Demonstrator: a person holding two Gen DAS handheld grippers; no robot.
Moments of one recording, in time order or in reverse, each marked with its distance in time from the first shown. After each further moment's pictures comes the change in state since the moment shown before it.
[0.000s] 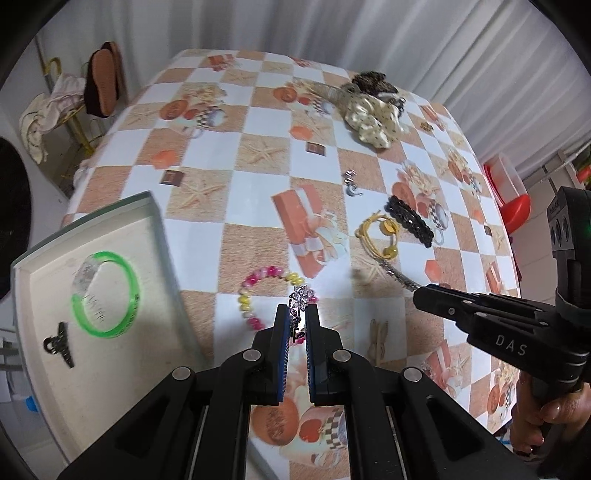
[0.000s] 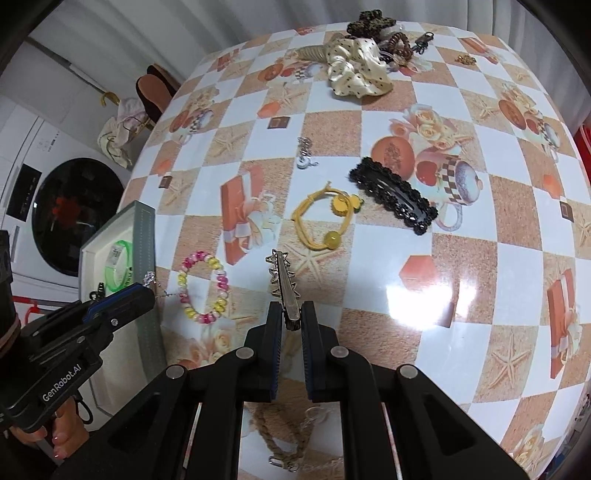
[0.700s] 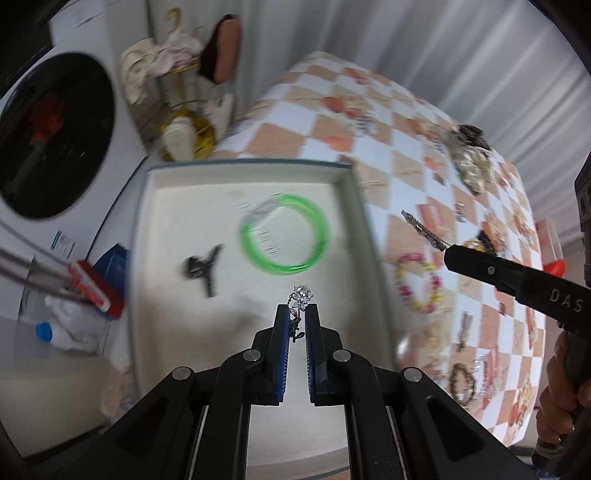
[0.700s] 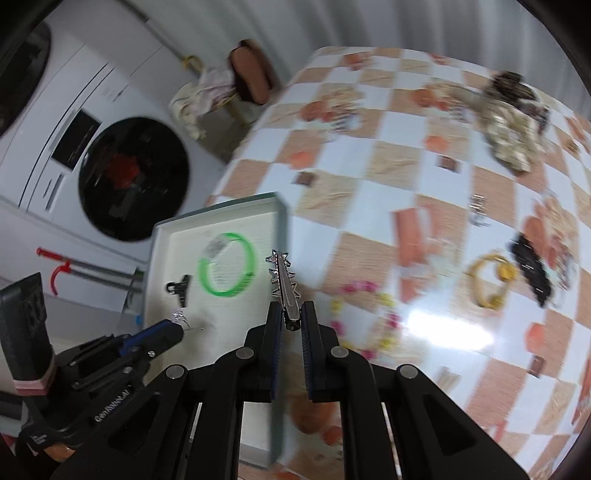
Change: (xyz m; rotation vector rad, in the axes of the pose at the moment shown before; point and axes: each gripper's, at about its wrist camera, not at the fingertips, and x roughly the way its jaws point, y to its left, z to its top) left arm -0.054 0.131 -0.063 -0.271 -0.052 0.142; right arm 0.018 0.149 0.015 -0.236 0.016 0.132
